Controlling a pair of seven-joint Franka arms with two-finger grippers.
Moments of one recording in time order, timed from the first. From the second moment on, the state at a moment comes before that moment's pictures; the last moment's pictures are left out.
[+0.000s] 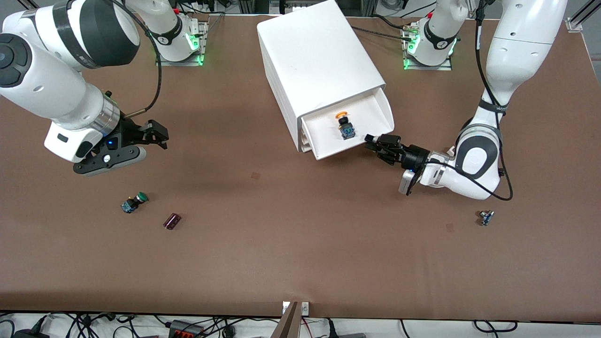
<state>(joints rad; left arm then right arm) -0.07 0.62 -0.03 -1.75 -1.14 1.48 0.85 0.32 0.23 -0.07 -1.51 0.03 1.75 -0.07</state>
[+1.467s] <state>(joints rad) -0.08 0.47 -0.03 -1.12 -0.23 1.33 -0.10 0.82 0.55 -0.05 -1.20 0.06 2.08 0.32</state>
